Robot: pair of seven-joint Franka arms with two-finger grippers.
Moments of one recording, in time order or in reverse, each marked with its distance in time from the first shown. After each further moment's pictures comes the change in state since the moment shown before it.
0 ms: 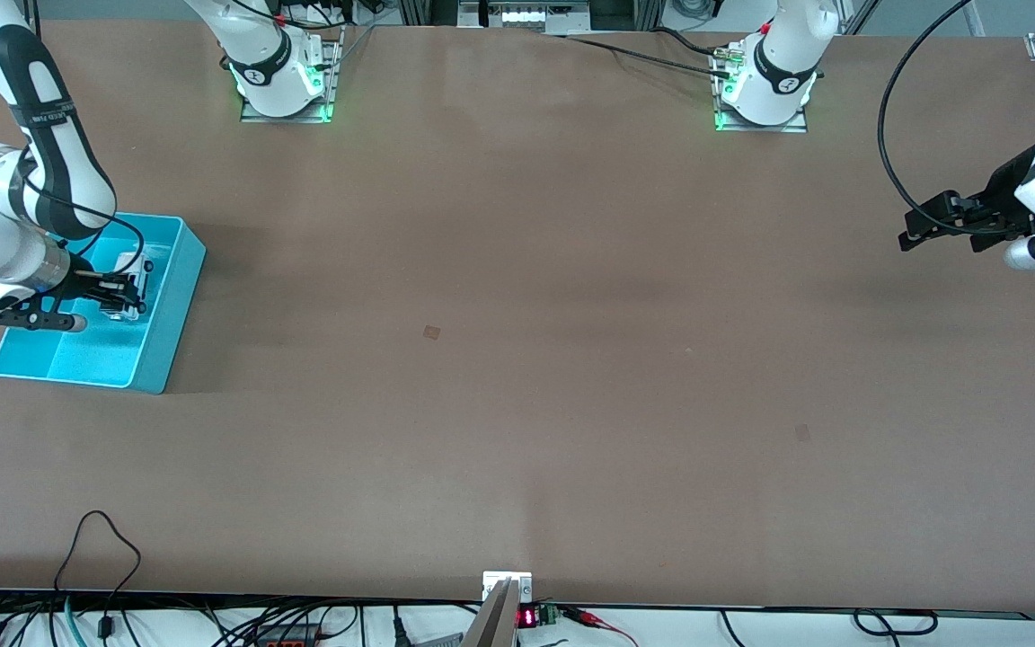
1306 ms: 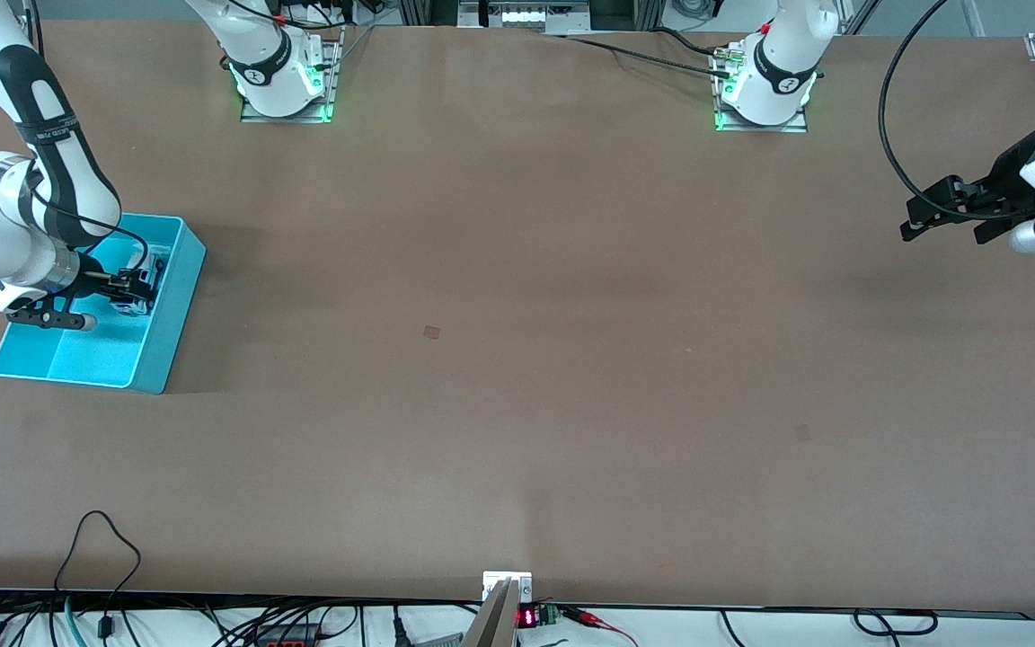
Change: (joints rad) left arm 0.002 -0.023 -0.018 0.013 0.000 -0.013 0.000; right arm -0.027 0.044 -0.001 -0.003 0.001 0.001 0.003
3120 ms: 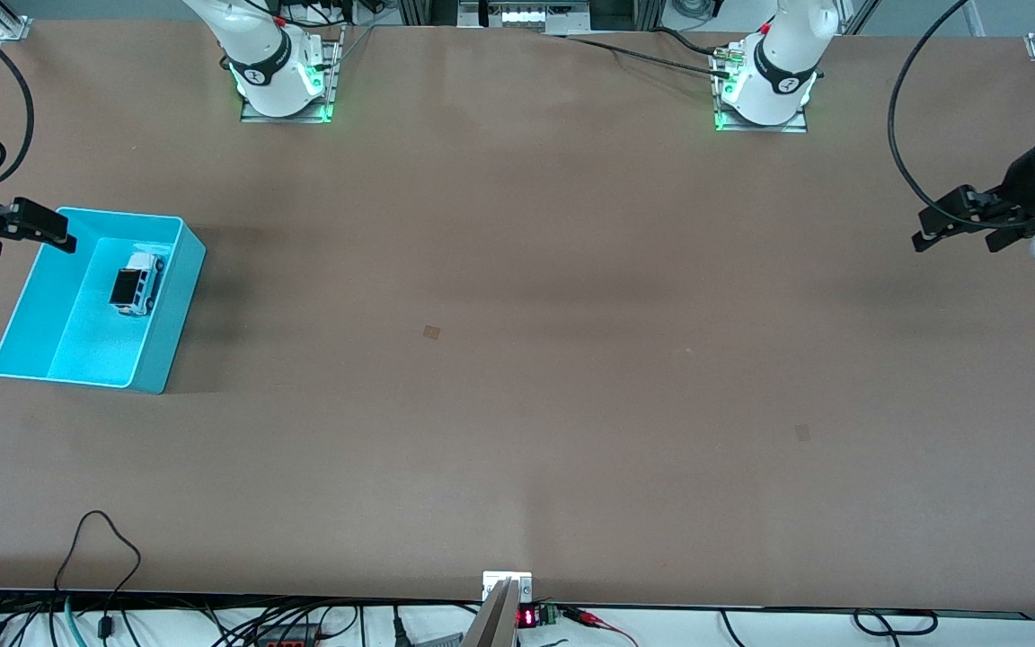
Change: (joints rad) left arm 0.062 0.004 -0.056 0.004 0.000 0.041 -0.013; right arm 0.228 -0.326 0.026 0.510 0.077 -0.785 0.001
